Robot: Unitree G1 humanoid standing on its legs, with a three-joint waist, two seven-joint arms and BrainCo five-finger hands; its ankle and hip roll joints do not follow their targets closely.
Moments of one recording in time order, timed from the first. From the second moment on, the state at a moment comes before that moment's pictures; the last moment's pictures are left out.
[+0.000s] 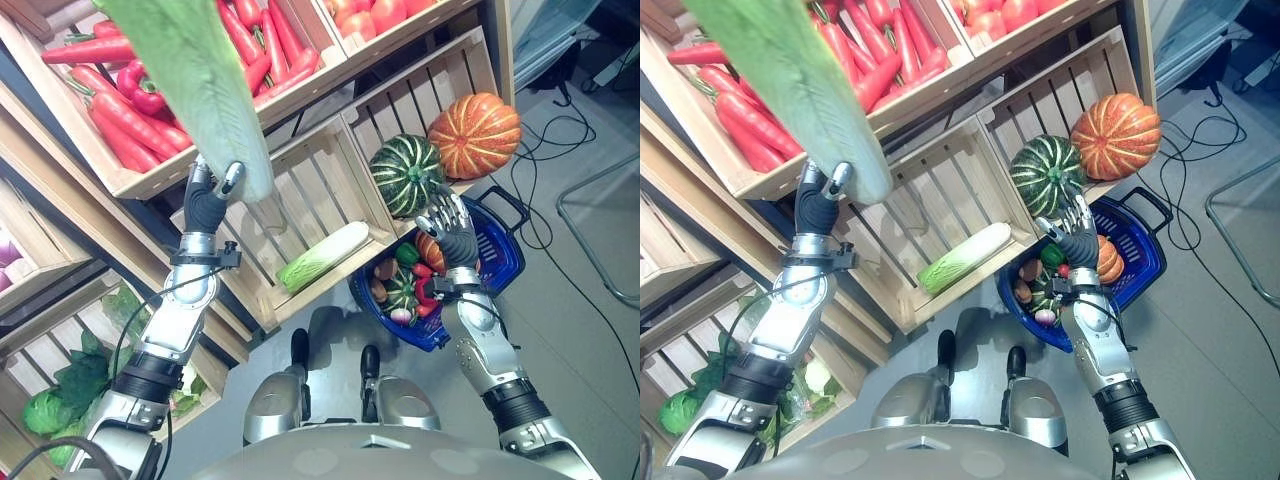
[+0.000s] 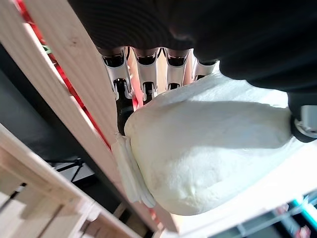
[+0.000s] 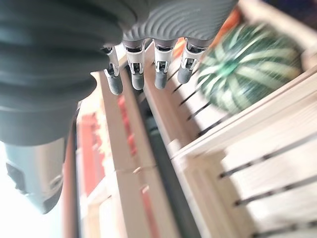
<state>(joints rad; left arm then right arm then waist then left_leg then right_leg) -0.16 0.48 -0.21 0.00 -0.07 -0.32 0.27 -0.06 -0.35 0.23 0.07 0.50 -0.32 -0.16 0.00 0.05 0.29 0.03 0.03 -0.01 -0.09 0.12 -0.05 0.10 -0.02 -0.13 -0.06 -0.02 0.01</state>
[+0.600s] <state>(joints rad) -0.18 0.62 -0.36 0.00 0.02 -0.24 -0.04 -0.21 -0.45 0.30 0.00 0.73 -0.21 0.23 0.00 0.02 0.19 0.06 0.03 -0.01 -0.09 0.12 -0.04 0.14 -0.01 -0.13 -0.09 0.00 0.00</state>
